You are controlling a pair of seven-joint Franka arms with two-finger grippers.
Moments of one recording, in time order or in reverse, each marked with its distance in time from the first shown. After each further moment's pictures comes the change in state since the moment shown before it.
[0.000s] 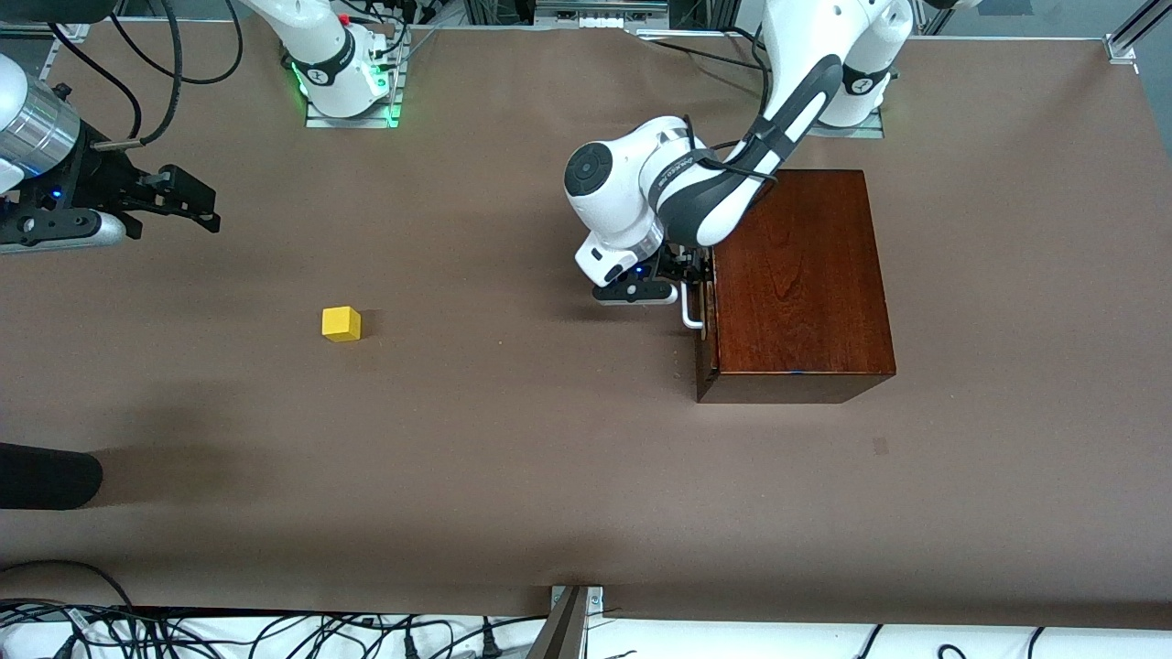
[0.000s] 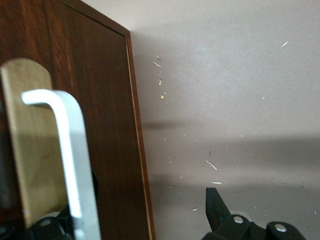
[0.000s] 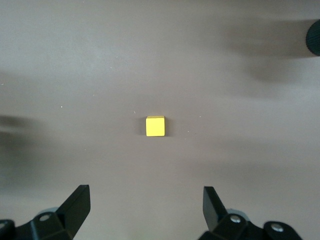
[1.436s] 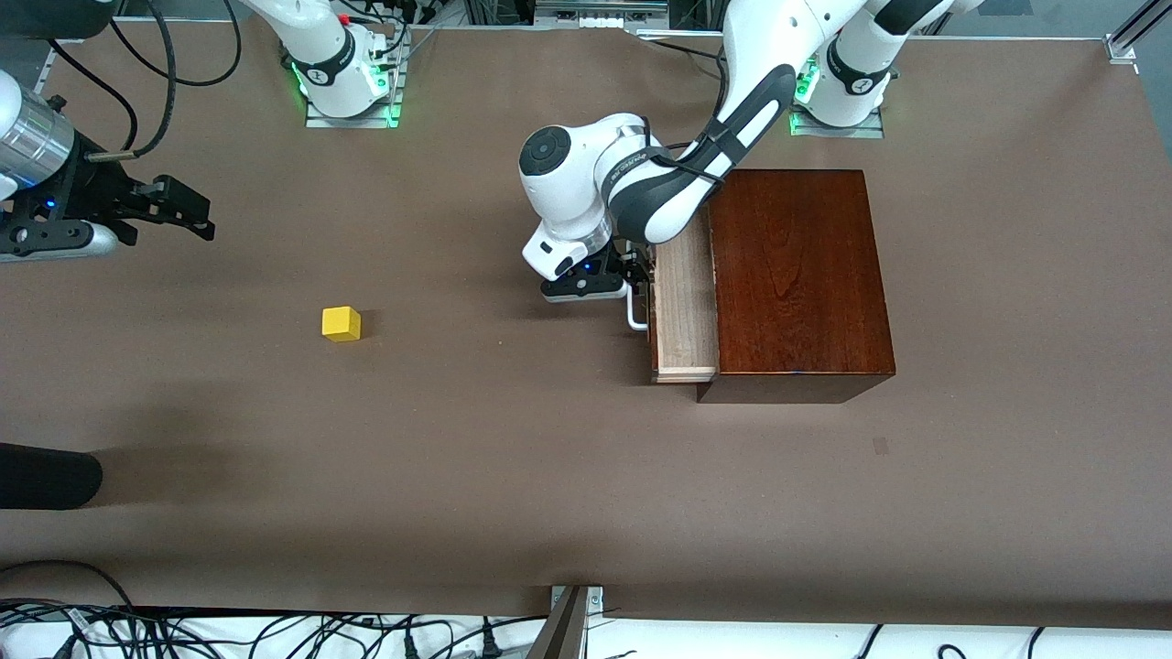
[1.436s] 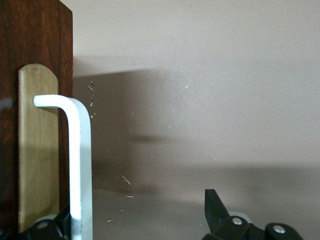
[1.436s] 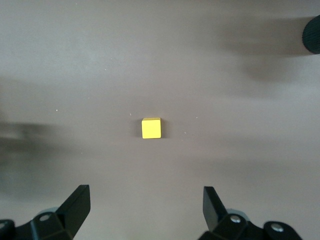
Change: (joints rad) left arm -0.097 0.110 0.005 0.194 0.005 0.076 -0.137; right arm -0.003 0.025 -0.017 0.002 0.000 0.014 0.000
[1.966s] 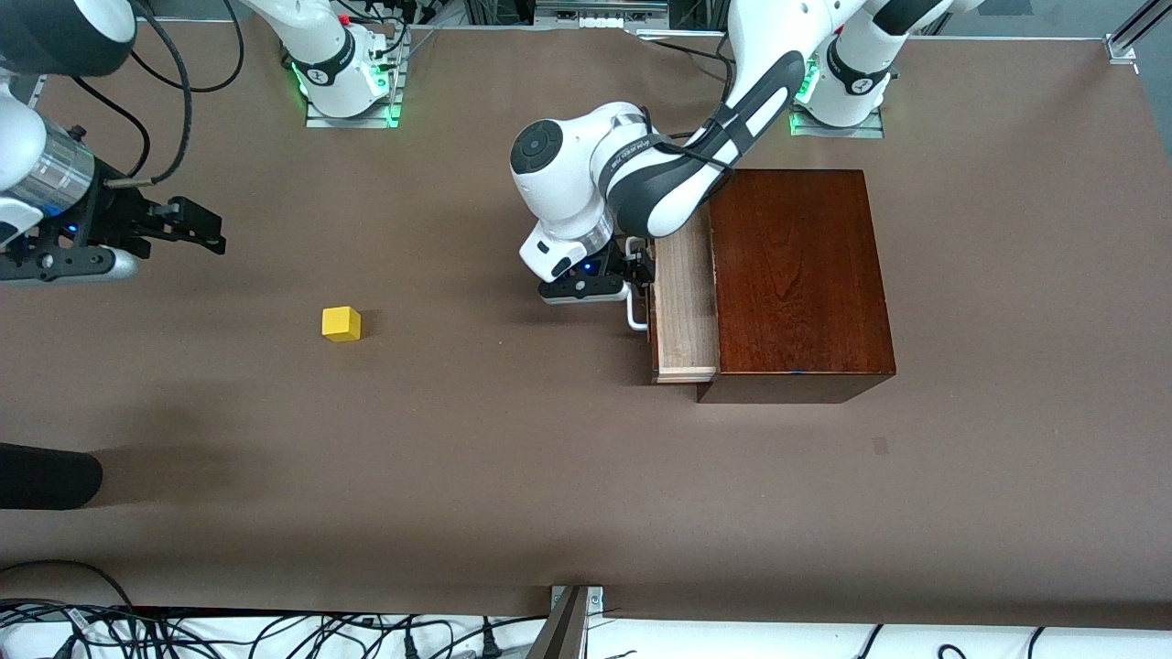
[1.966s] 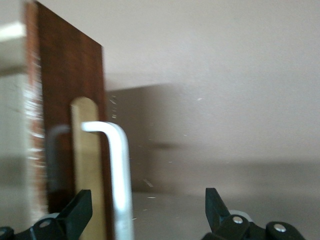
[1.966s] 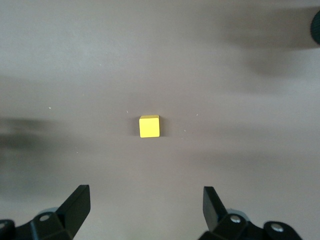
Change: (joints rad) left arm 0.000 0.000 -0.008 0.137 0.000 -0.186 0.116; right arm -0.001 0.053 -0.001 0.000 0.000 0.004 0.001
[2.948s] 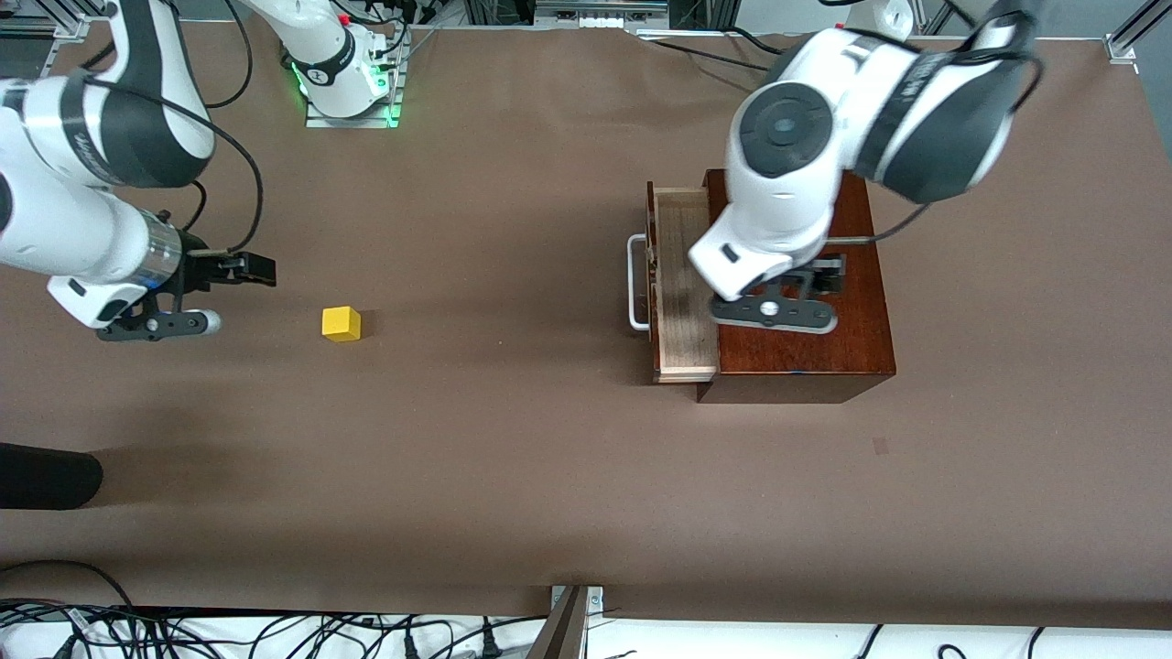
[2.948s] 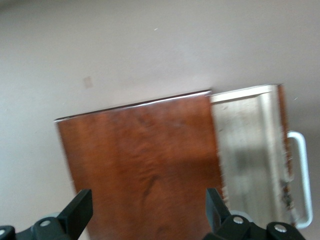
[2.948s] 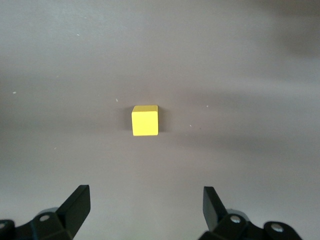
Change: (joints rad) left arm 0.362 -0.286 0.007 0.082 -0.213 -0.320 0.605; right arm 0.001 0.127 0.009 -0.125 0.001 0.130 -0.022
